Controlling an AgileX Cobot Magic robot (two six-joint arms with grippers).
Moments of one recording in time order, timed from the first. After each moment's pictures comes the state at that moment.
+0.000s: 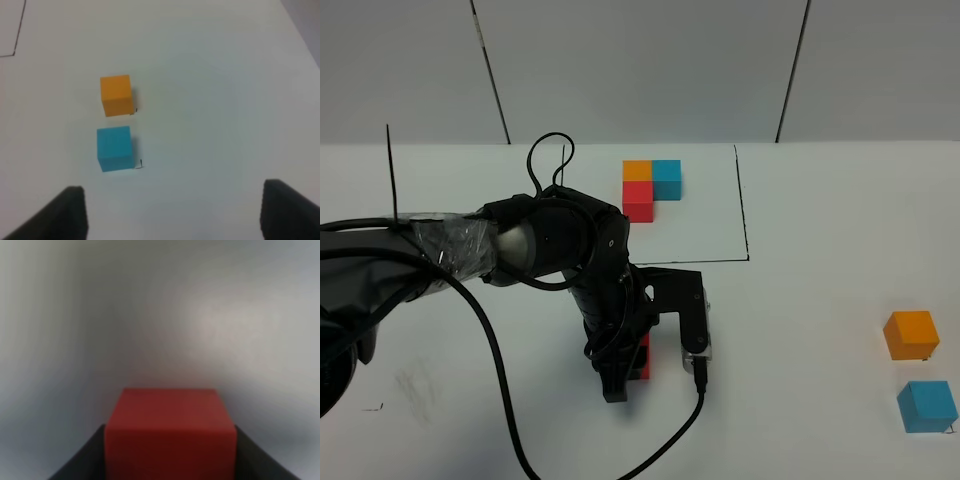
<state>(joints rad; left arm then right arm) -0.65 2.15 -1.43 -0.09 0.70 0.97 -0.04 0.05 -0.50 -0.08 1.08 0.10</state>
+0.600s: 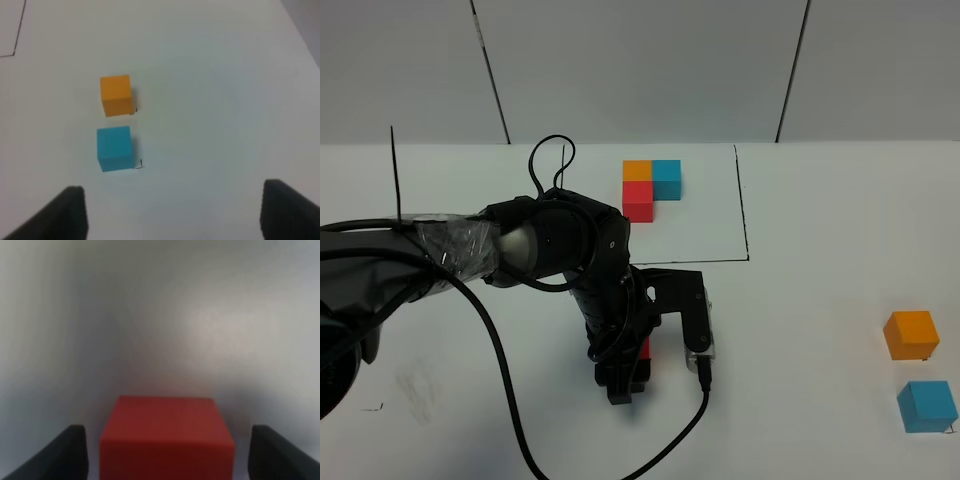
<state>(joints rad) -0.65 2.16 -1.43 -0.11 0.70 0.95 -0.04 0.05 -0.50 -0.08 1.08 0.10</state>
